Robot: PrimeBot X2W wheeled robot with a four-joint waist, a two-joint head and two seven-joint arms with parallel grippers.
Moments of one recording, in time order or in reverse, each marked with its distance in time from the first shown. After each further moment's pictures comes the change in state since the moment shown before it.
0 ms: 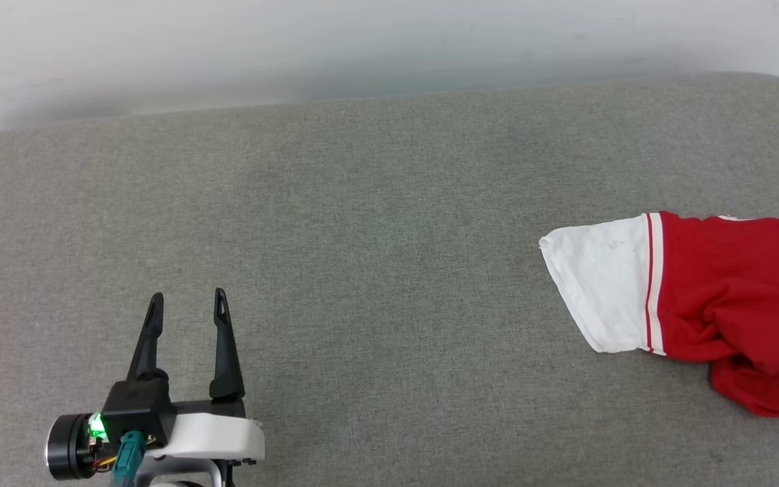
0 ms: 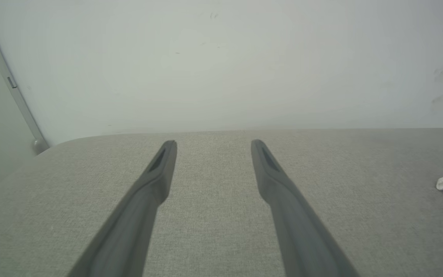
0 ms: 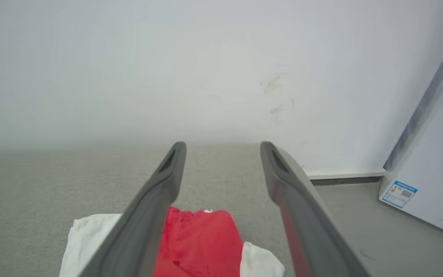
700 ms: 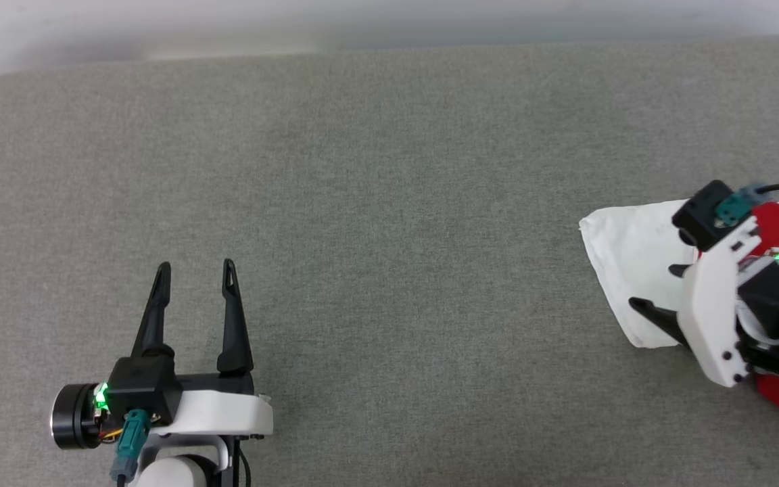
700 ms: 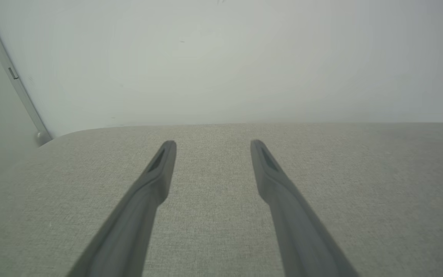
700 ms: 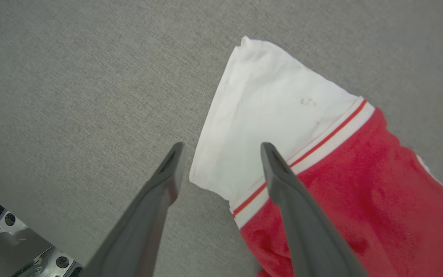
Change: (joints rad) left arm -0.055 -0.010 -0.012 -0.014 0.010 -0.015 0.000; right arm -0.404 -0.063 0.703 -0.168 0.009 0.000 0.904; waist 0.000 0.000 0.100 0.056
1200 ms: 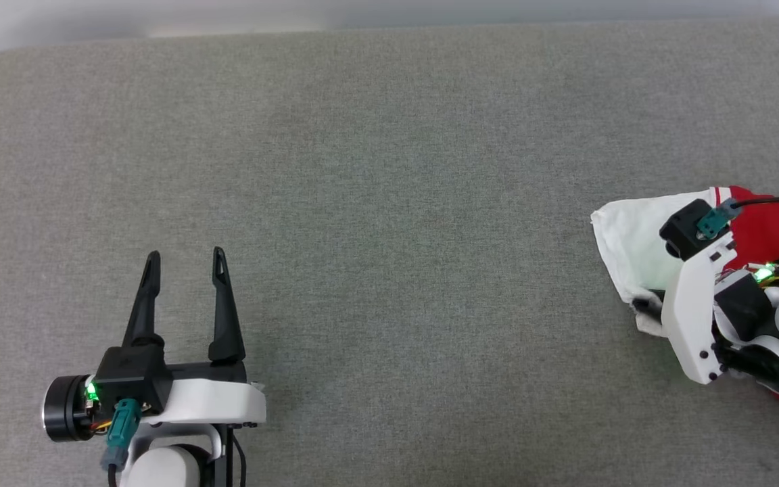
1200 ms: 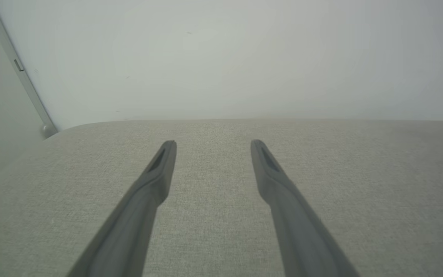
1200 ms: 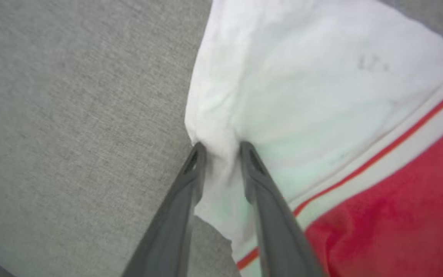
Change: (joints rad) left arm -0.033 -0.003 0.020 0.012 -0.005 -0.001 0.000; right arm -0.105 0.069 0.208 0.350 0.063 0.000 -0.197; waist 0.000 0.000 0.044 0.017
